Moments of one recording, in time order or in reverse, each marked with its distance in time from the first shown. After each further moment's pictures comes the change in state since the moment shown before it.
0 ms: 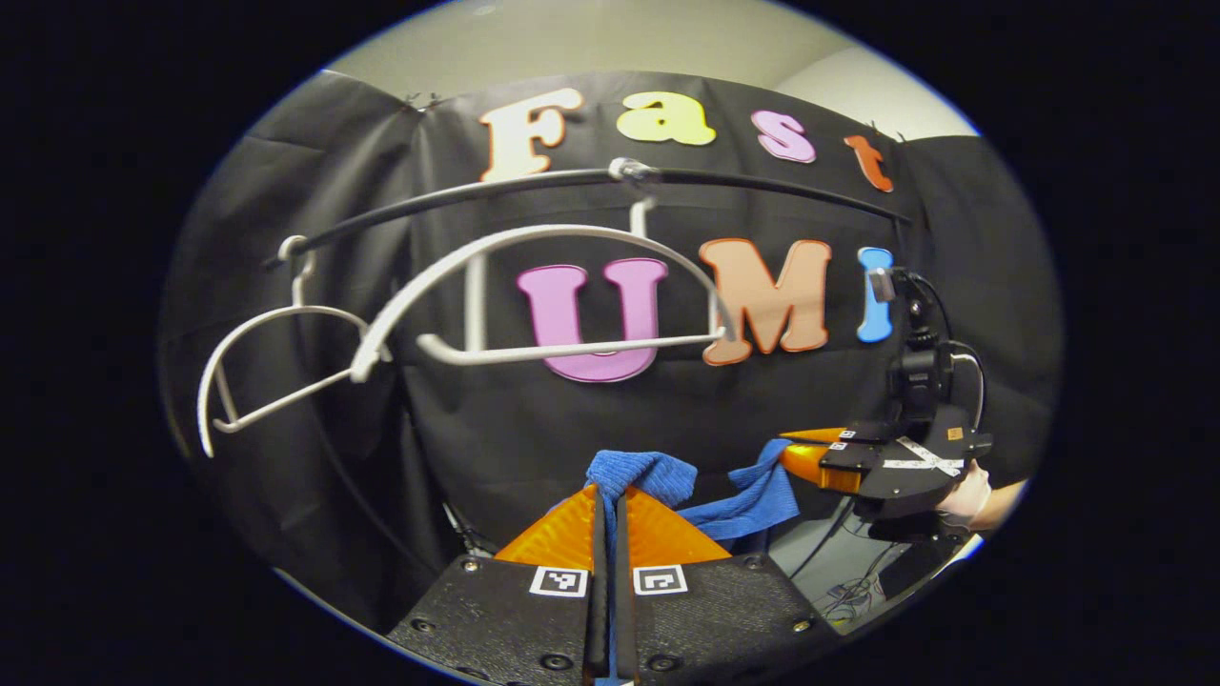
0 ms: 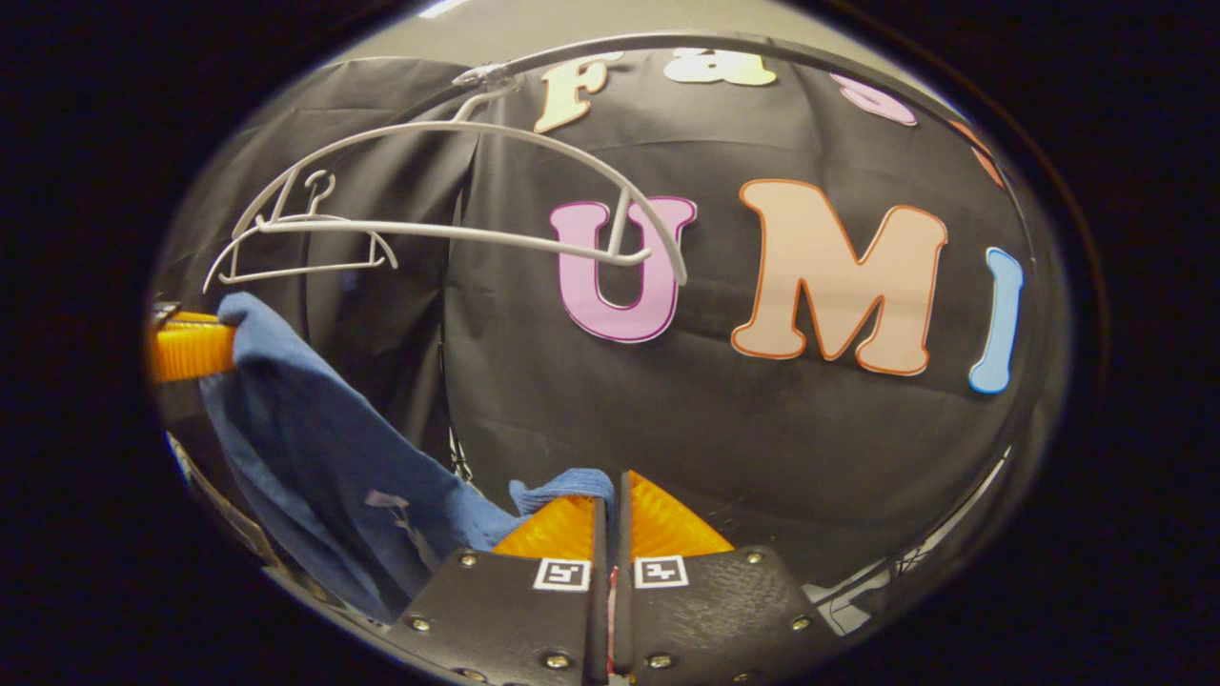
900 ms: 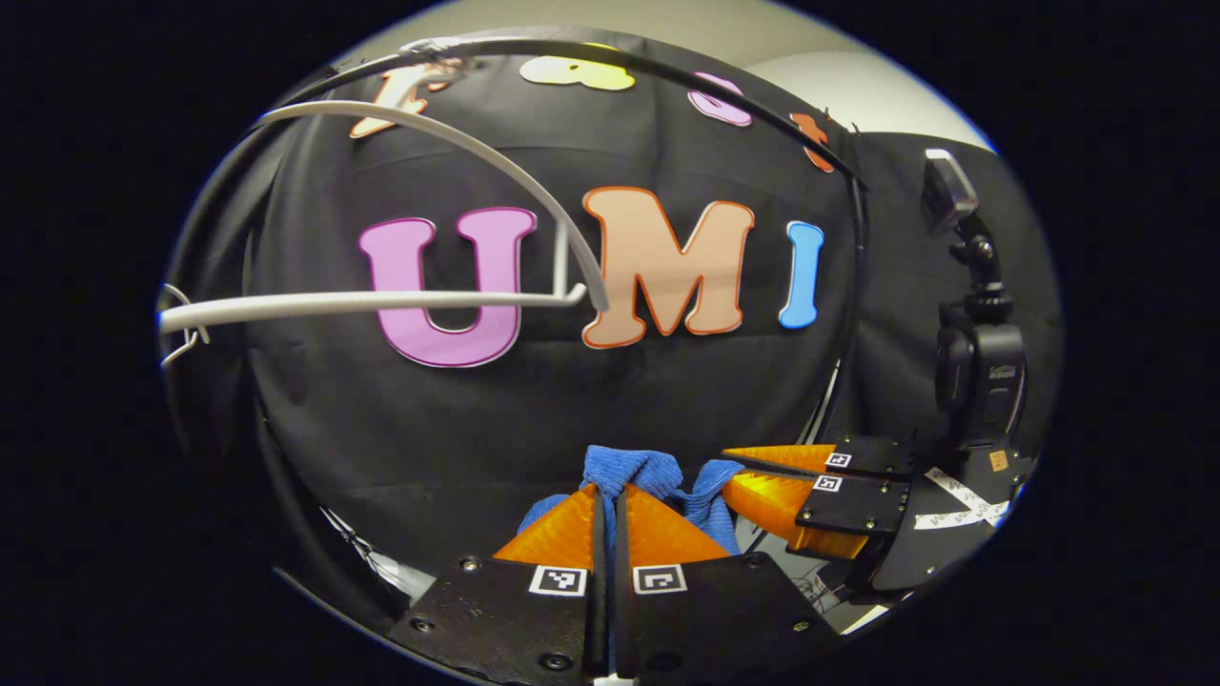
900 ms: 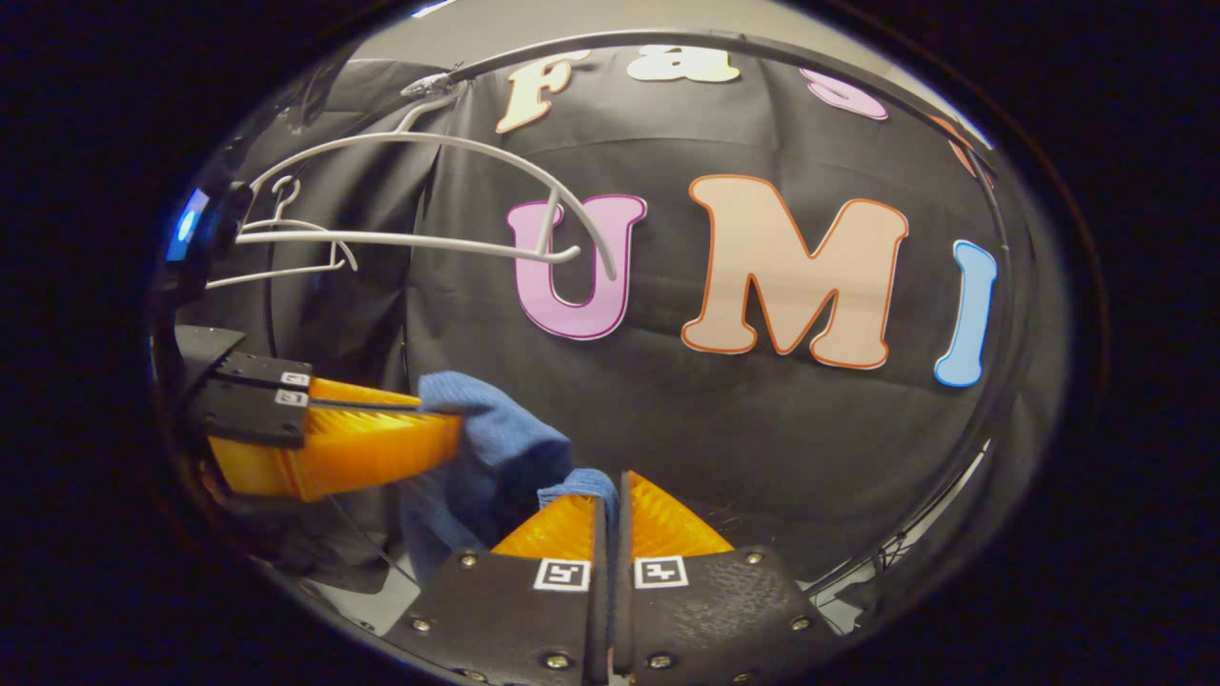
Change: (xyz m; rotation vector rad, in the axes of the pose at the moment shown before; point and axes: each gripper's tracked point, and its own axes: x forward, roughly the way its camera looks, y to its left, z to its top) left arm 0.133 -0.120 -0.023 -0.025 0.081 -0.290; right arm 0.000 -0.037 -0.009 0.017 0.022 -0.099
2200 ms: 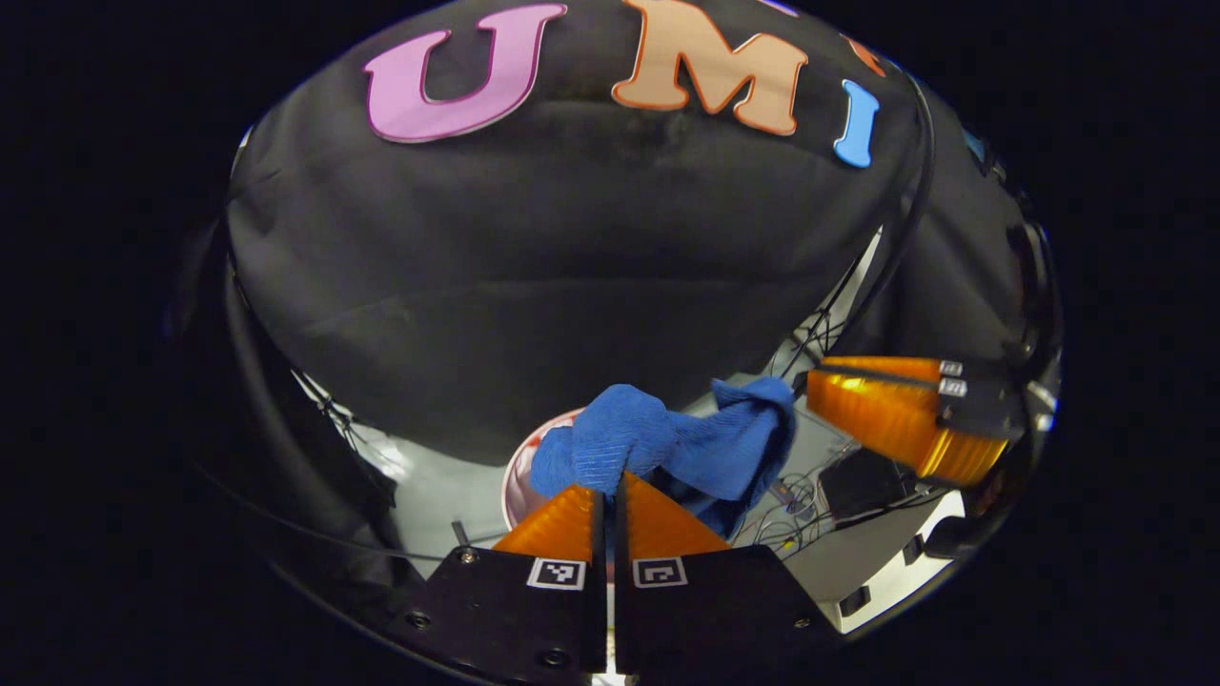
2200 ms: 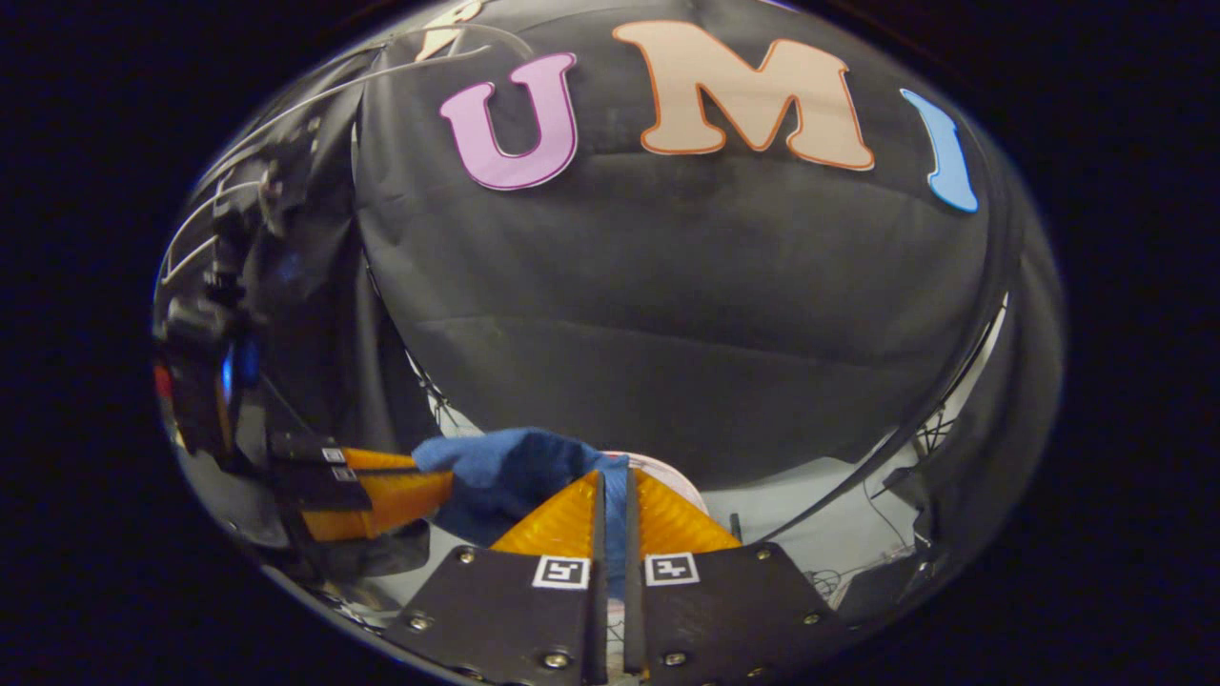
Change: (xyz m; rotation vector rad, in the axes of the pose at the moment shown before) left arm 0.021 0.023 -0.245 -0.122 0.565 0.062; right arm 0.008 0.004 -0.172 0.203 0.372 -0.028
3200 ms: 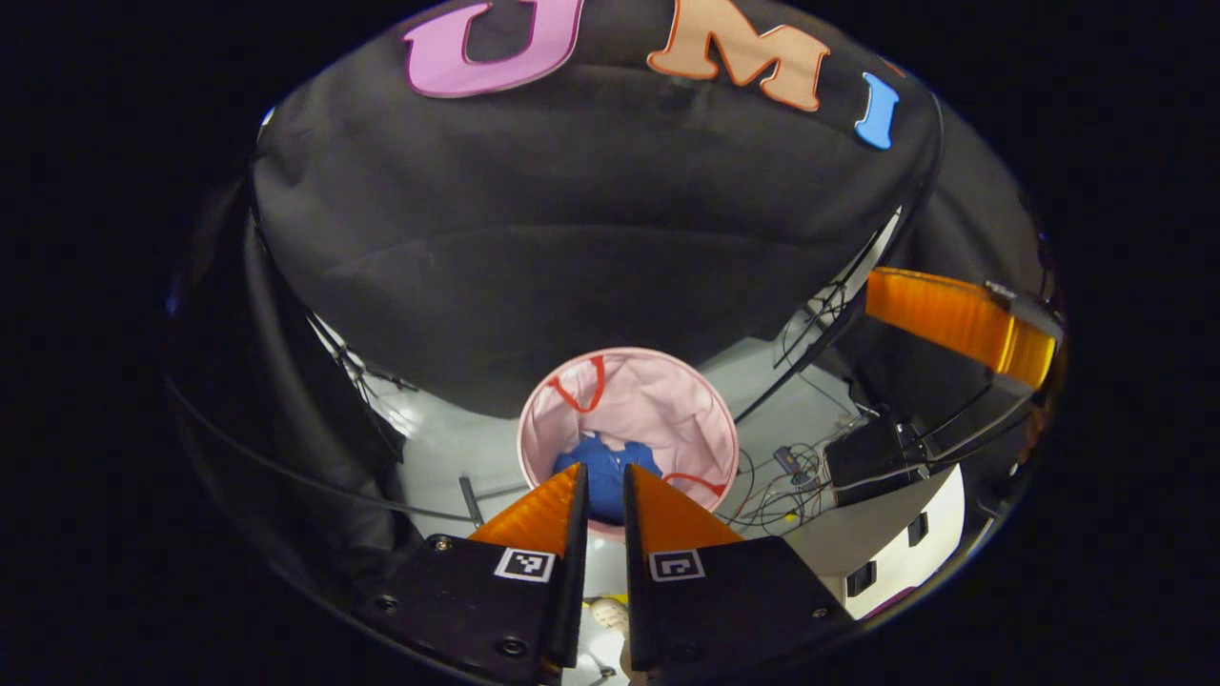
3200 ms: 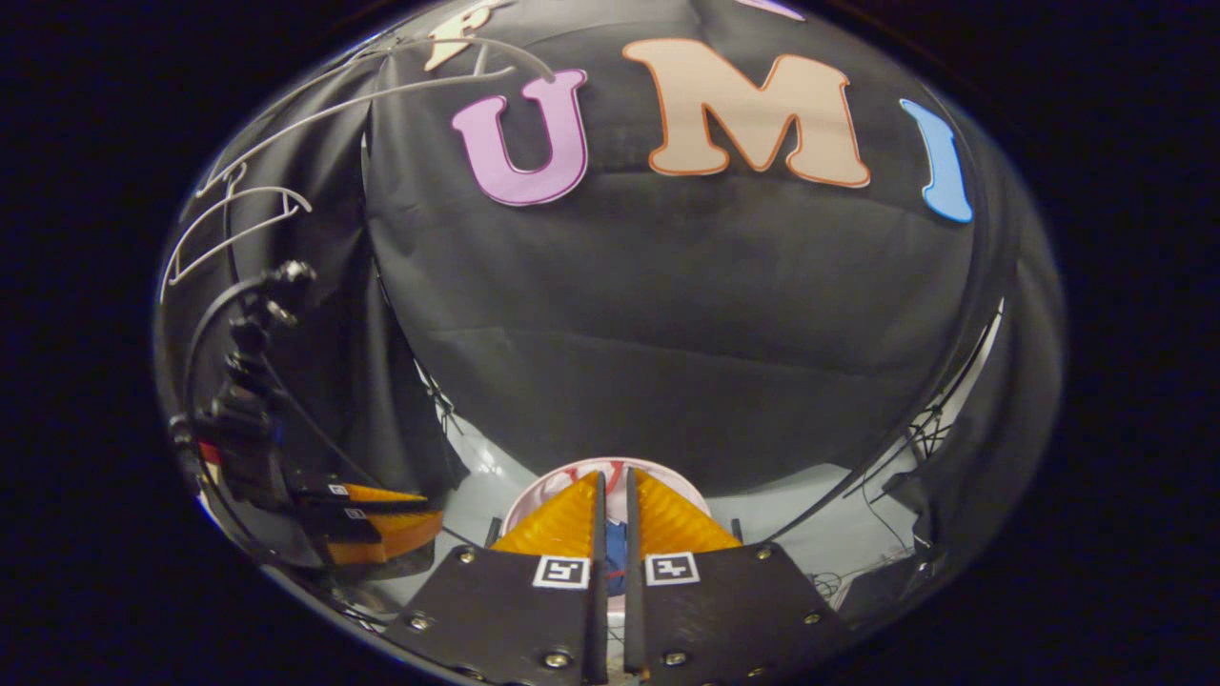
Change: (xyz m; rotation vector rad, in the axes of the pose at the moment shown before) left arm -0.049 0.013 -0.011 -0.025 -0.003 0.029; right arm -0.034 0.009 0.017 -0.014 -0.060 0.002
